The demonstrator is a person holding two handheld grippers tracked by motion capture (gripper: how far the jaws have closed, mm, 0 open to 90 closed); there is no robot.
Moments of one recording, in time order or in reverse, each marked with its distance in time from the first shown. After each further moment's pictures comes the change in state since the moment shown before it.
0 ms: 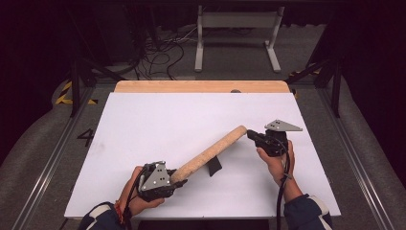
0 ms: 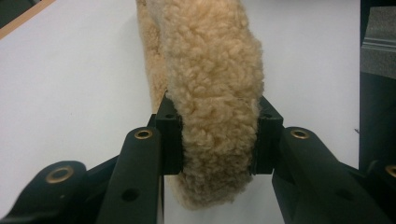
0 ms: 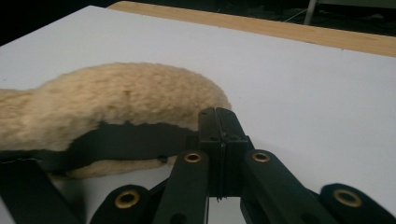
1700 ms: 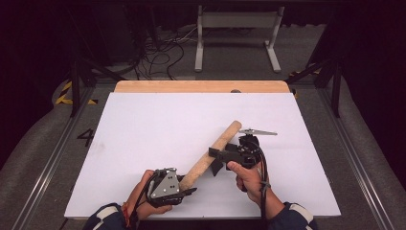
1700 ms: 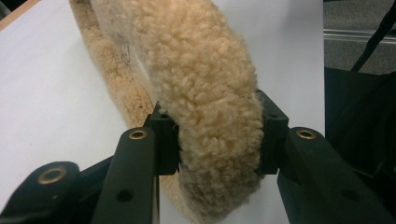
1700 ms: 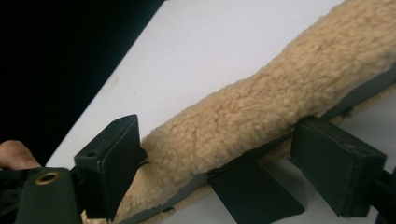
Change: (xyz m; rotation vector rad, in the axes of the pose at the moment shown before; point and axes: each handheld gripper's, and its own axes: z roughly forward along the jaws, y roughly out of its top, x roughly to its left) left arm -0.020 0.013 0.013 0.003 -0.066 0.072; right arm 0.087 0.013 0.018 0.138 0.235 0.358
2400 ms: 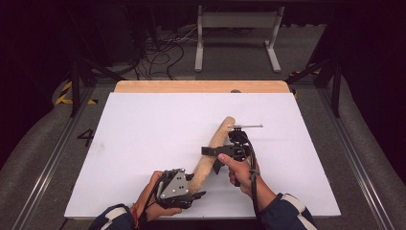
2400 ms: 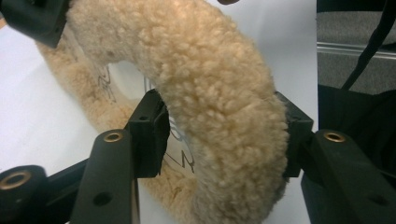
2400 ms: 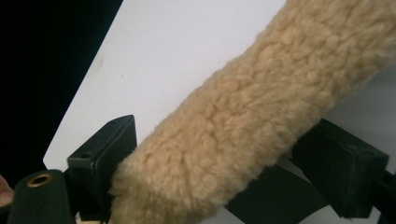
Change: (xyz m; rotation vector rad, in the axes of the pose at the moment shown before) left arm -0.007 0.011 0.019 -0.038 -0.019 -0.032; right arm -0.006 0.012 0.034 0.158 -0.006 0.096
